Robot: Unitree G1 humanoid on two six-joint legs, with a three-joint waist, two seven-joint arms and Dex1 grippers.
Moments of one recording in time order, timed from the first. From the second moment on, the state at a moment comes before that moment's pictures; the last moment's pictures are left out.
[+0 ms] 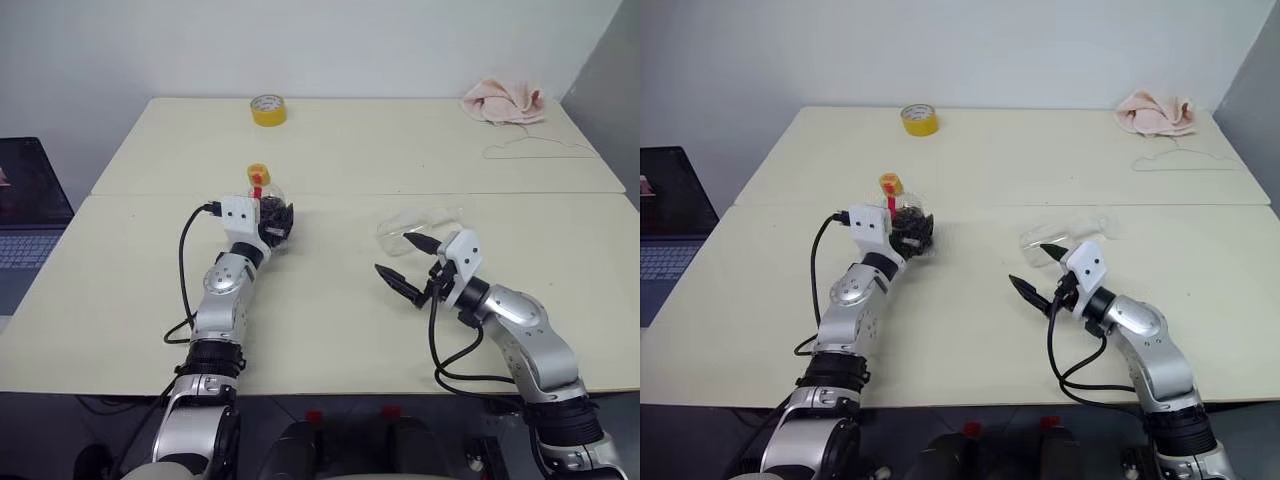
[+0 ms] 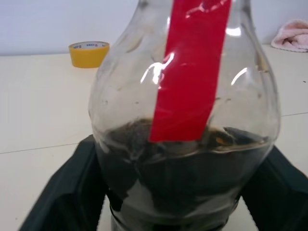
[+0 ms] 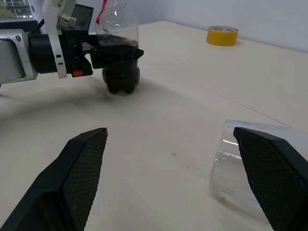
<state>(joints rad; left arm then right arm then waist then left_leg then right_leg) -0.54 0.19 0.11 0.42 -0.15 -0.01 -0.25 -0.21 -0.40 0.07 -0.24 0.30 0.27 0.65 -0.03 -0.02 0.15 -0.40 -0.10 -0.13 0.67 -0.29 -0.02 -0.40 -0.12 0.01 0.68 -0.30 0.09</state>
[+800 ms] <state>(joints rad) -0.29 0.09 -0.11 -0.04 -0.12 0.23 -0.29 -0.54 -0.39 0.05 -0.41 0.53 0.69 0.57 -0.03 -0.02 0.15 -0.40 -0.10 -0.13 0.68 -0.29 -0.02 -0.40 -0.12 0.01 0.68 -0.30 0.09</state>
